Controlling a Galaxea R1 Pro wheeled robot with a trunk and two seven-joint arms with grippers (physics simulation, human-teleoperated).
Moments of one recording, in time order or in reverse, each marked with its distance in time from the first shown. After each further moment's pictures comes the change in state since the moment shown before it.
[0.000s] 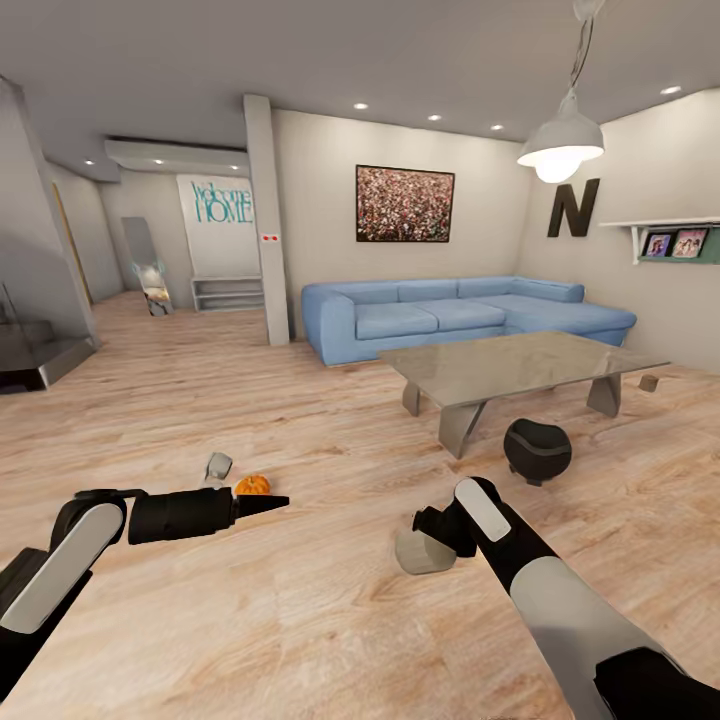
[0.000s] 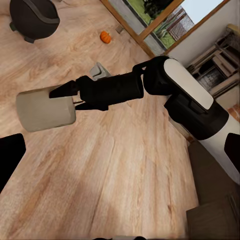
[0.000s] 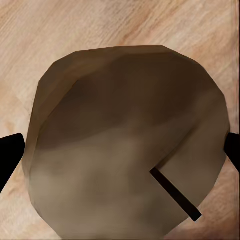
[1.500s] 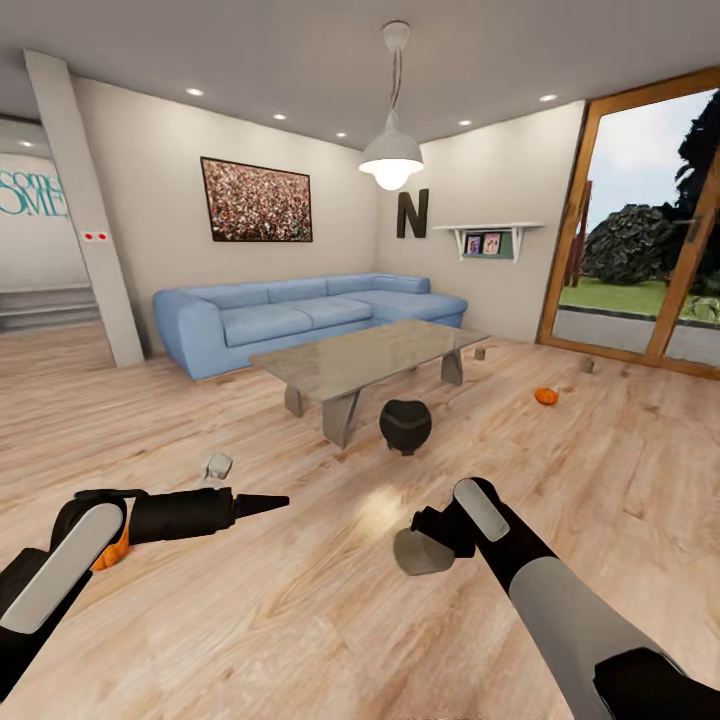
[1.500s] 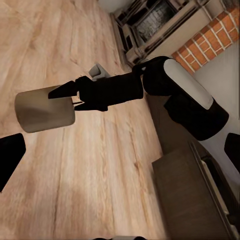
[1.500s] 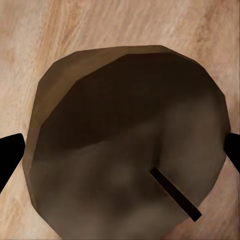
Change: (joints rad) left arm 0.000 0.000 0.000 0.000 0.000 0.000 0.000; right arm 0.001 0.004 0.000 0.000 -0.002 -0.001 0.001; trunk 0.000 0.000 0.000
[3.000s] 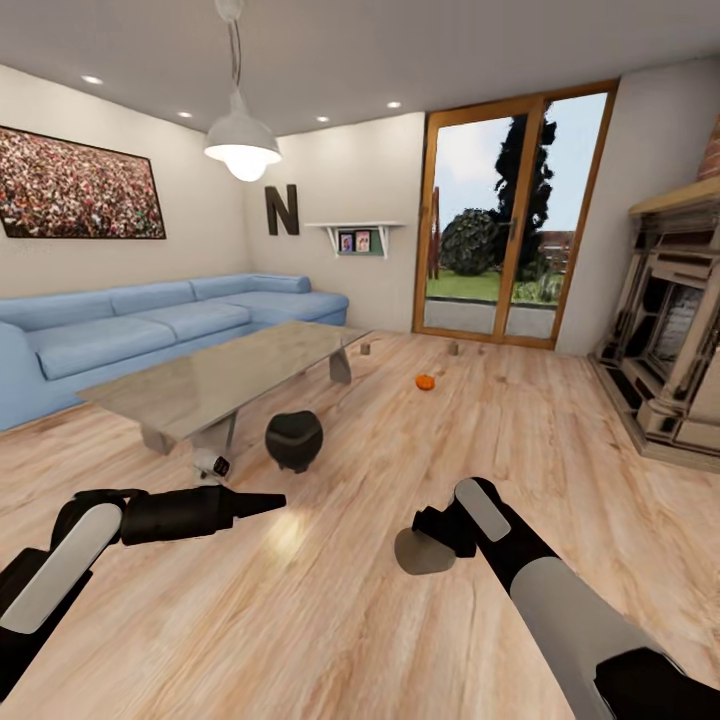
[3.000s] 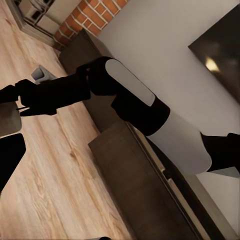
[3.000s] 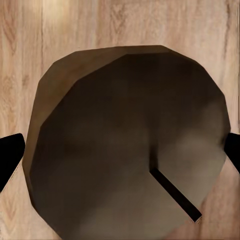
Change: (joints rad) left arm 0.000 0.001 -0.002 0.000 0.011 -0.002 -0.195; right arm 0.000 -0.004 0.000 -0.001 -0.001 0.000 0.002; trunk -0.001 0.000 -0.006
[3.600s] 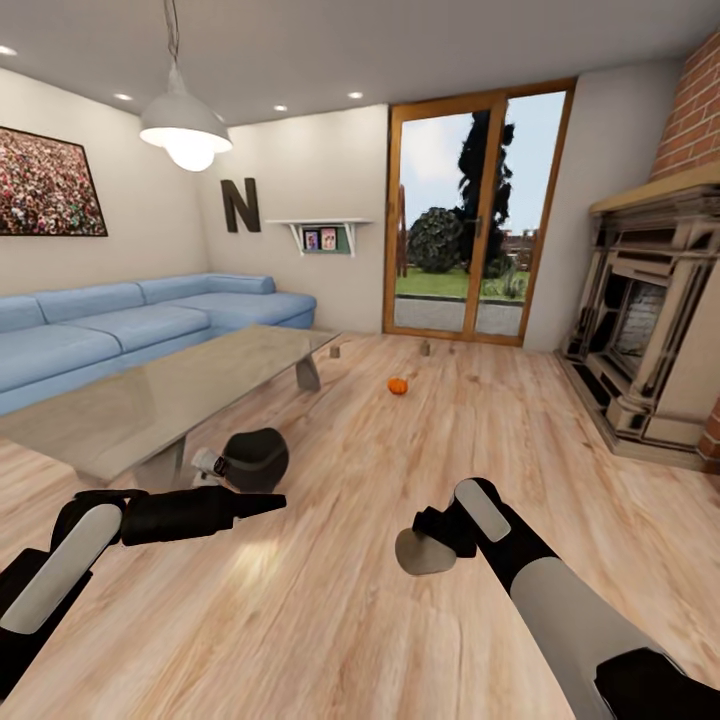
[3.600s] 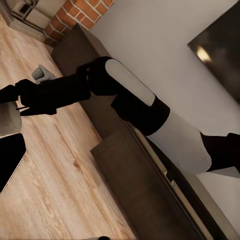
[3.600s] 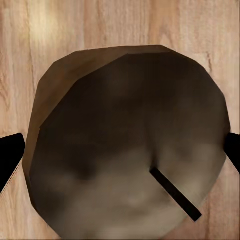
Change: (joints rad) left arm 0.002 0.000 0.000 0.000 0.000 0.000 0.000; right arm 0.001 -0.001 0.002 0.000 0.003 0.000 0.000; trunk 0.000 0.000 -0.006
